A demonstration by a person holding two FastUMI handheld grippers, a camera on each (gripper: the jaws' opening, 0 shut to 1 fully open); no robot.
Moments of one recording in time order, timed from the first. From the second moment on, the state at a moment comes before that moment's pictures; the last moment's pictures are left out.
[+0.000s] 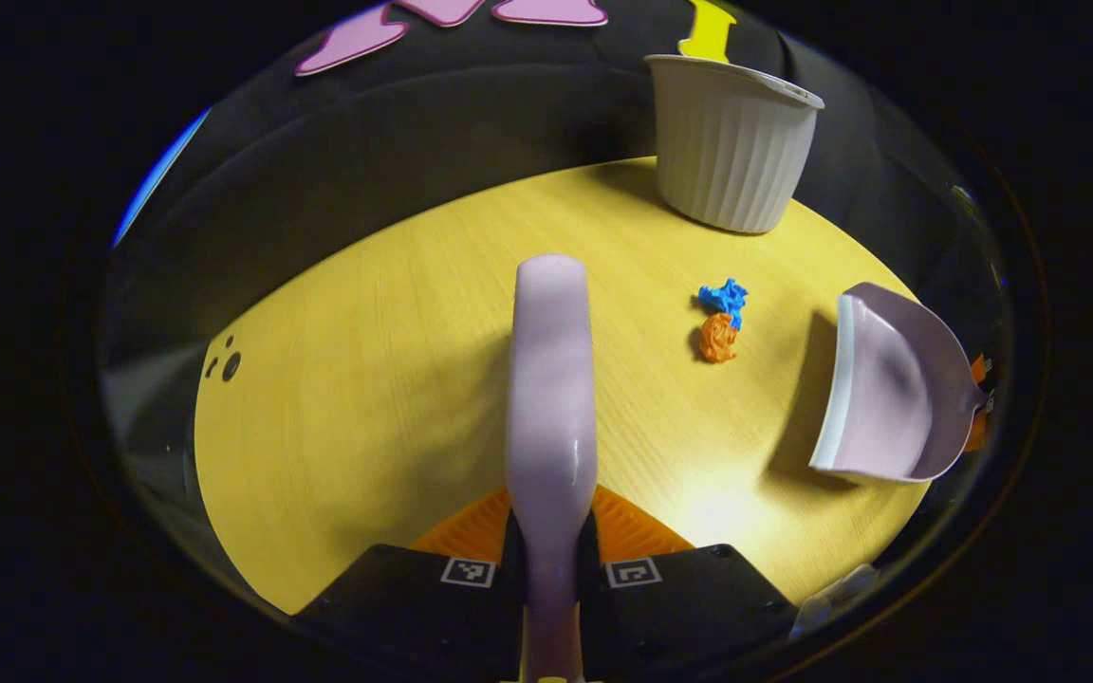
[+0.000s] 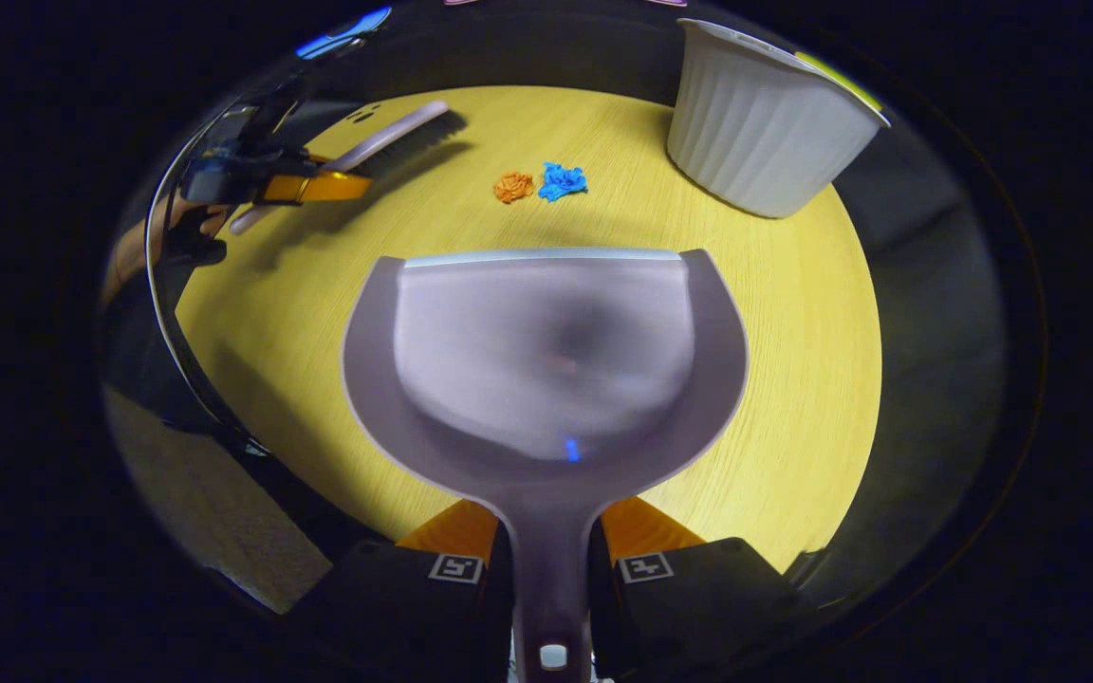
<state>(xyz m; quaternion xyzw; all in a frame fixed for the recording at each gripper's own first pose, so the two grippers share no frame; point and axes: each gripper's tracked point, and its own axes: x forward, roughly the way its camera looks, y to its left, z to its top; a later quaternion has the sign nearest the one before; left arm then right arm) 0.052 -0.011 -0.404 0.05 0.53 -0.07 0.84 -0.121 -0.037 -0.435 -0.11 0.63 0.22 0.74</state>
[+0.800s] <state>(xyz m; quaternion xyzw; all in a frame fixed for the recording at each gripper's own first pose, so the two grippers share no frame) 0.062 -0.148 -0.407 0.01 0.58 -0.27 0.76 -0.100 -0.052 -0.461 -0.14 0.64 0.26 0.71</state>
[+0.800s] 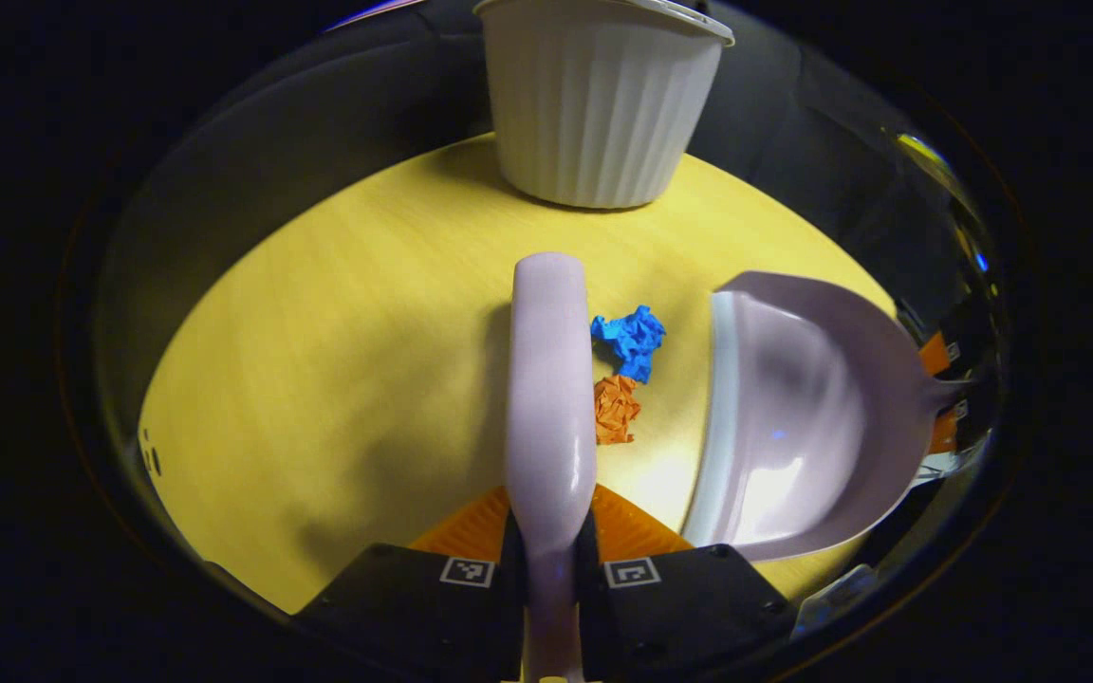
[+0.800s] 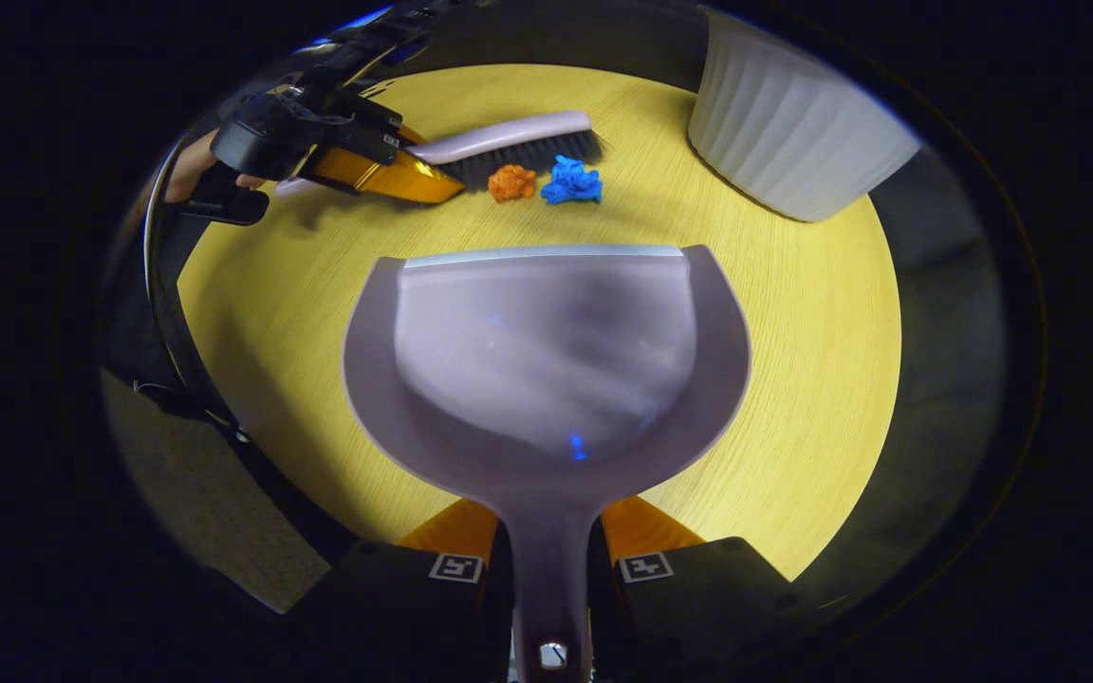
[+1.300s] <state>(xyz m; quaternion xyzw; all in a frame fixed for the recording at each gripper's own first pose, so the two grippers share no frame) 0.030 -0.178 -0.324 -0.09 0.58 -0.29 0.76 -0.100 -0.045 -0.460 -0.11 0.60 0.24 0.75</state>
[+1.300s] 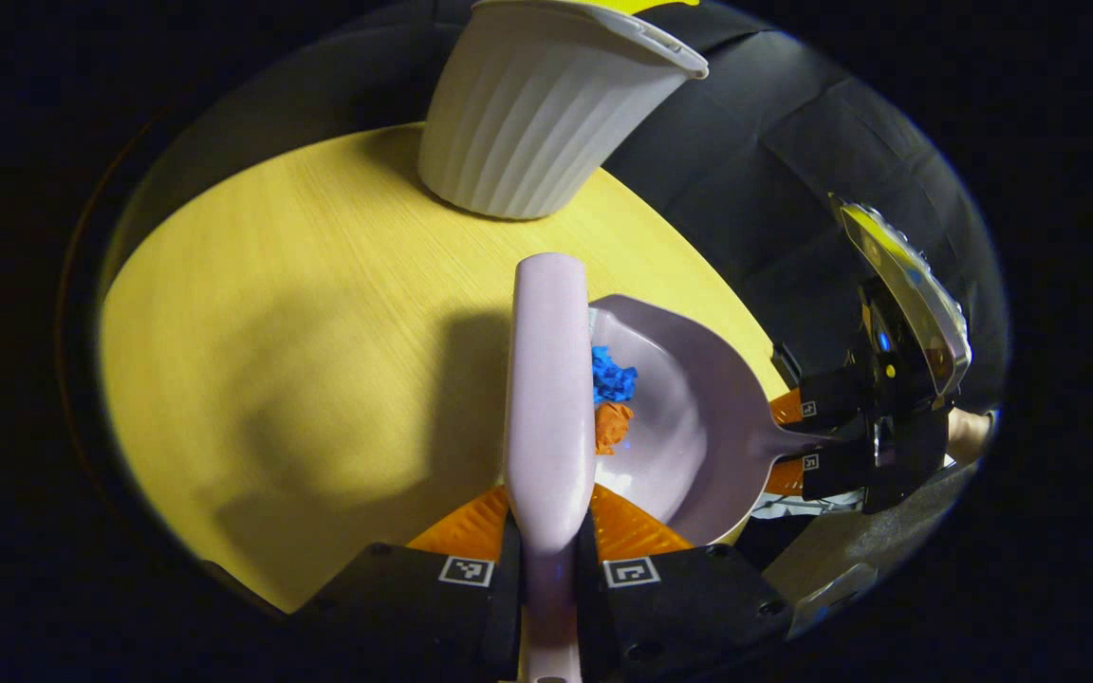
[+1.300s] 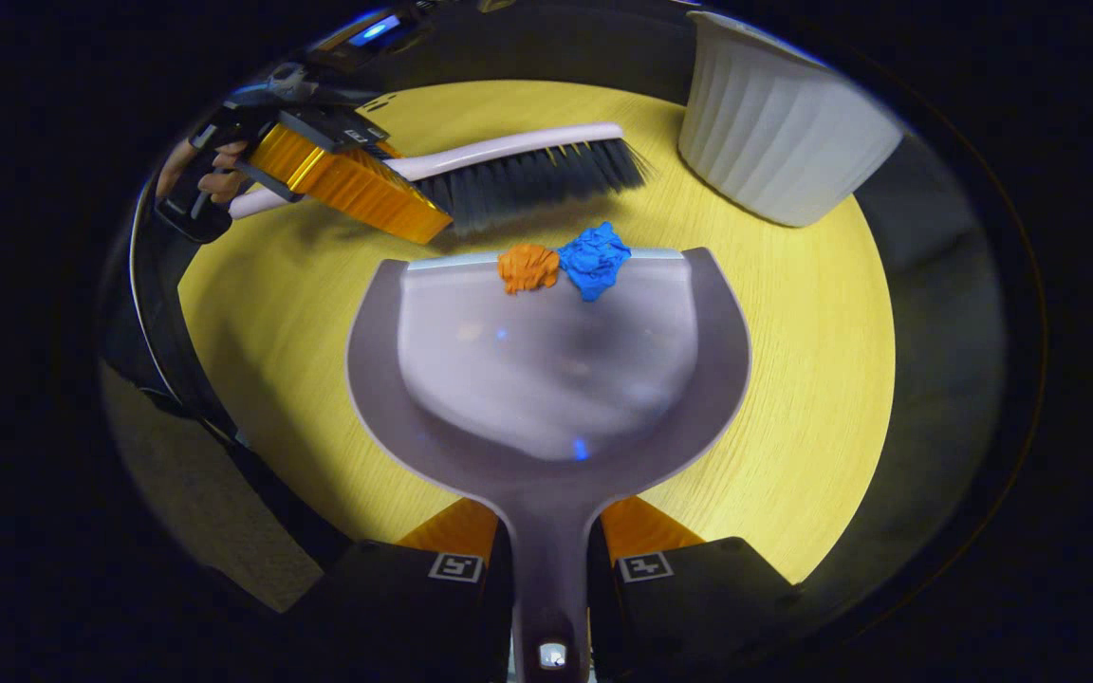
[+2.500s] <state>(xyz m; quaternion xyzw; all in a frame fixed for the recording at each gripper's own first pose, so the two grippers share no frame) -0.096 -0.156 -0.339 -0.11 0.54 -0.16 0.82 0.049 -0.084 -0.305 -0.04 0.55 -0.04 0.83</state>
